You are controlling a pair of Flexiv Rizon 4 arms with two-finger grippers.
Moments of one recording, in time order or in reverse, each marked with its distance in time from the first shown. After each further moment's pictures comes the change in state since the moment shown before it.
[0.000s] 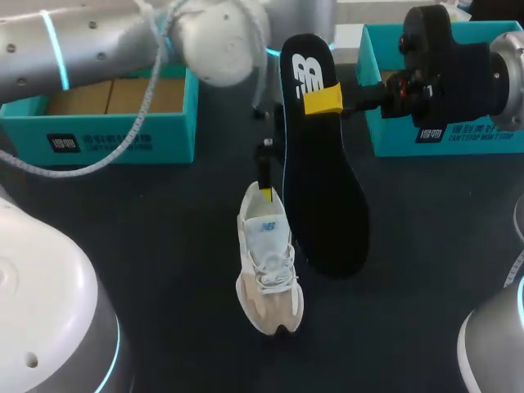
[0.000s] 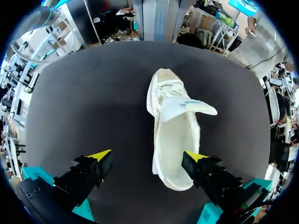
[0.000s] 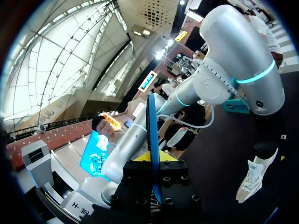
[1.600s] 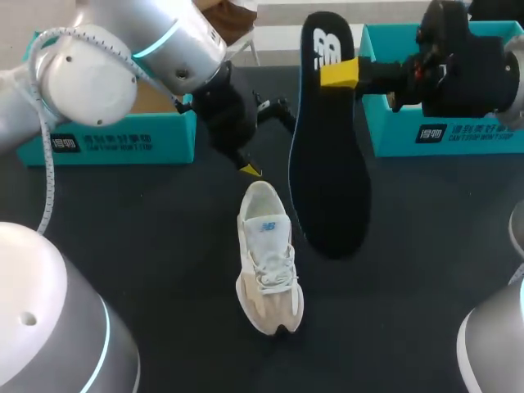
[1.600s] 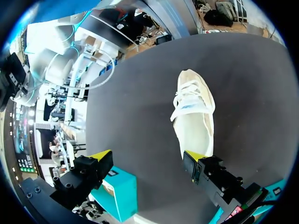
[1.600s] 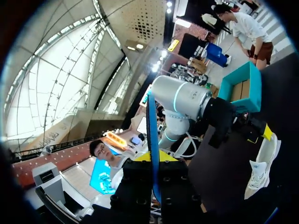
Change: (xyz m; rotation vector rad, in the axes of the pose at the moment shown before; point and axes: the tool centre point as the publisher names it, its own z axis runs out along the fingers) left arm 0.019 -0.018 -0.085 -0.108 -0.564 0.121; right arm -0.018 0.032 -0.024 -0.144 0.038 0.149
